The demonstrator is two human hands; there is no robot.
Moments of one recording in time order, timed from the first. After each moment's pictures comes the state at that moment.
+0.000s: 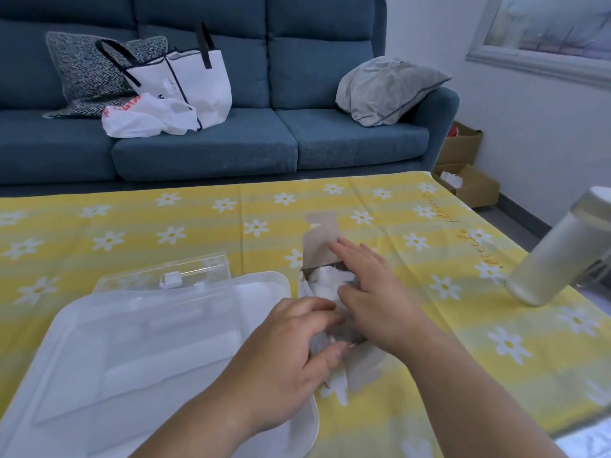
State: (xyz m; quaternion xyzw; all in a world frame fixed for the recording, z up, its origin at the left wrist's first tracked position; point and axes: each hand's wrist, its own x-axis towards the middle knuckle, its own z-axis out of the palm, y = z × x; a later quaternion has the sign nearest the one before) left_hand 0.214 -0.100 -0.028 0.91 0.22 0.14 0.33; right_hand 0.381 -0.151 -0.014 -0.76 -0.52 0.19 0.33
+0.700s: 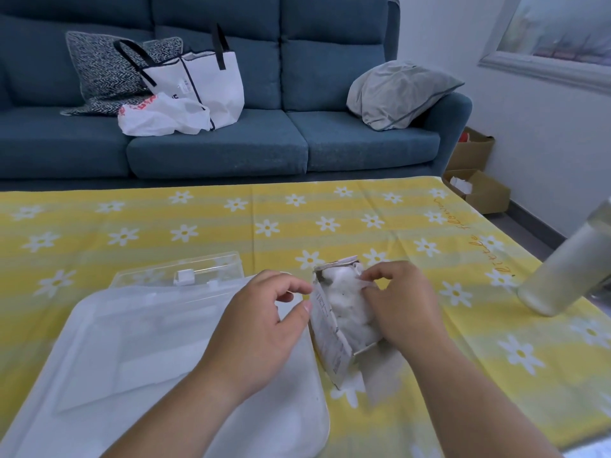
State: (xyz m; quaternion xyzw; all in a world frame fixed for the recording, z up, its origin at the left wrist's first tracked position) left_hand 0.198 -0.077 -0.022 0.78 0.37 0.30 0.41; right_hand 0.386 -0.145 -0.023 -0.85 -0.37 0.10 0.35
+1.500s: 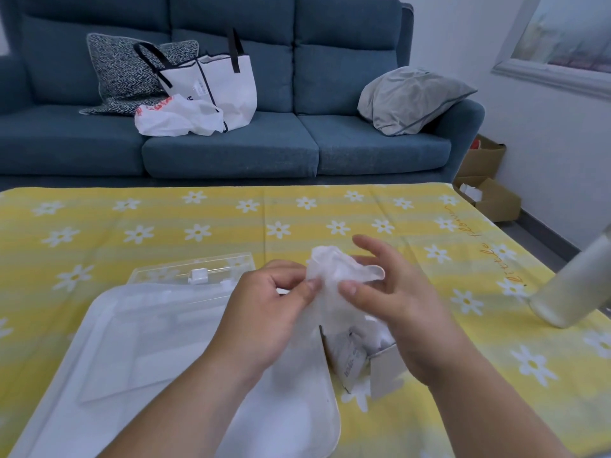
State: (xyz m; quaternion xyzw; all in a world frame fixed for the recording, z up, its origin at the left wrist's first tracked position) left_hand 0.199 -0.073 -0.001 0.65 0.36 0.35 0.57; right_hand 0.351 -0.160 0.013 -0.62 -0.42 0.36 0.56
